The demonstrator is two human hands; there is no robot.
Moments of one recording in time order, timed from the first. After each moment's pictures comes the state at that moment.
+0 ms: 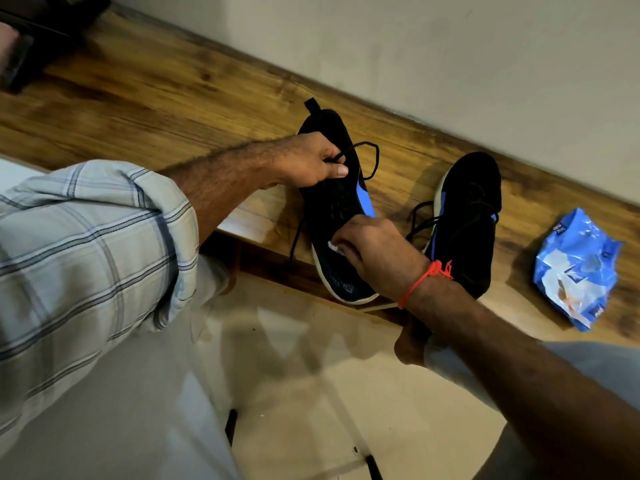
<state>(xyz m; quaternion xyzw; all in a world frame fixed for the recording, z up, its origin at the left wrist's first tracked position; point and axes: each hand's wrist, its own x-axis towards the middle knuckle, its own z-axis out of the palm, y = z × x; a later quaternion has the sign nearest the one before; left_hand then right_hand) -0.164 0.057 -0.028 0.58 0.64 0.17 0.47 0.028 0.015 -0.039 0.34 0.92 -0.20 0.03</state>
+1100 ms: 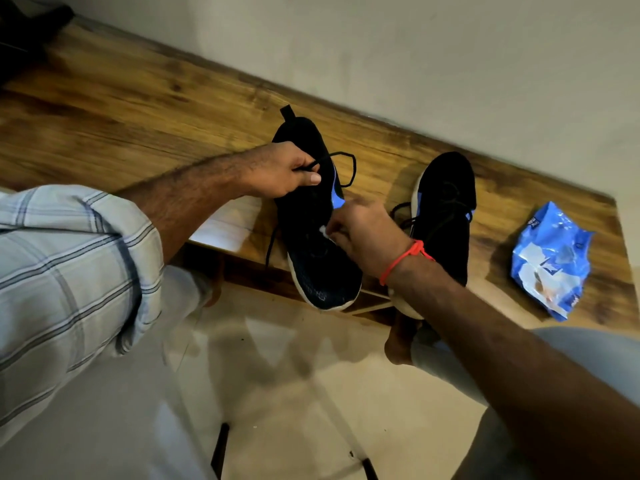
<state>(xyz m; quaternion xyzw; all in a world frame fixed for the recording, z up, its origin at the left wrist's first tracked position) -0.165 0.056 -0.027 0.62 0.63 0.14 0.44 0.033 0.044 -0.036 0.40 0.90 -0.17 0.02</state>
